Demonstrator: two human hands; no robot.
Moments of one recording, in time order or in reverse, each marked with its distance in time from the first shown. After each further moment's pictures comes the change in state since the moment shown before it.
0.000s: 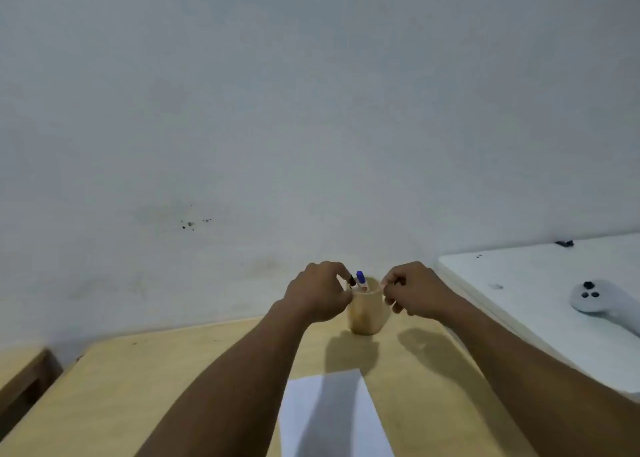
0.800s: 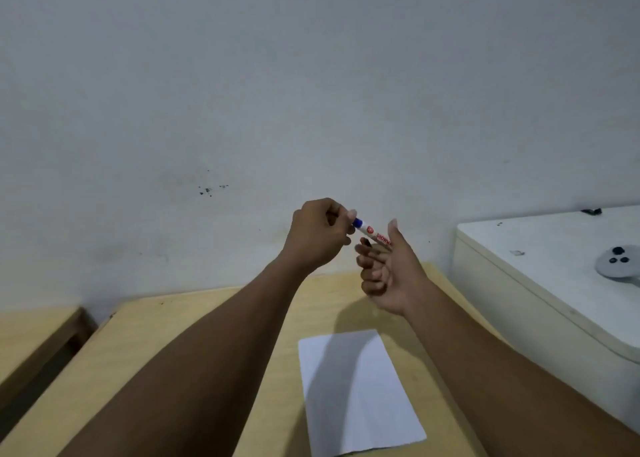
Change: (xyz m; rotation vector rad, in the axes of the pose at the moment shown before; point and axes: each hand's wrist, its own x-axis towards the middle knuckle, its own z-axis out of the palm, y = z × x) left_hand -0.023 0.007 -0.042 -0.481 0.312 0.012; right_hand -0.018 -0.049 0.067 1.331 -0.171 0.465
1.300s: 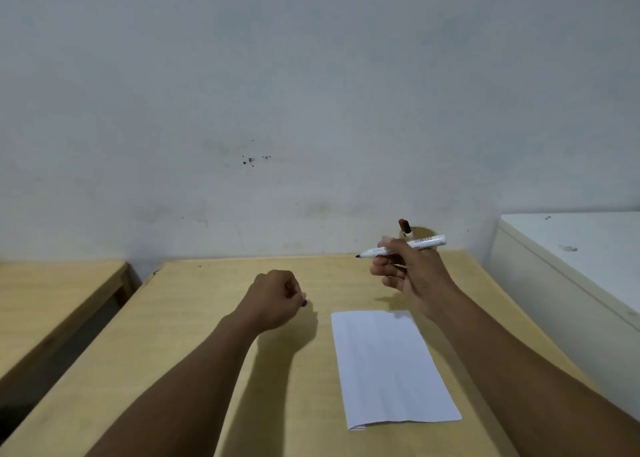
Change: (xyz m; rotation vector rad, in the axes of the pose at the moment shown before) left_hand -0.101 -0.147 -0.072 0.354 -0.178 -0.332; right_hand -0.001 0.042 0.010 -0.335 0.031 -0.237
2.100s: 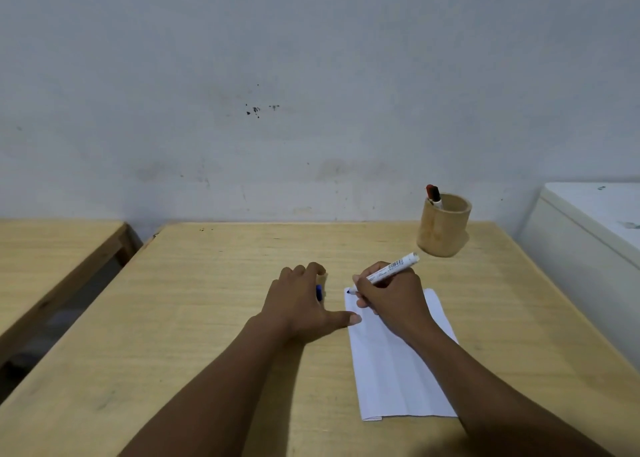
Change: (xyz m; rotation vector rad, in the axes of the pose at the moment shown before) left_hand -0.002 -0.019 0.062 0.266 -0.077 0.000; right_hand 0.011 0.113 0.016 -0.528 0.006 -0.145
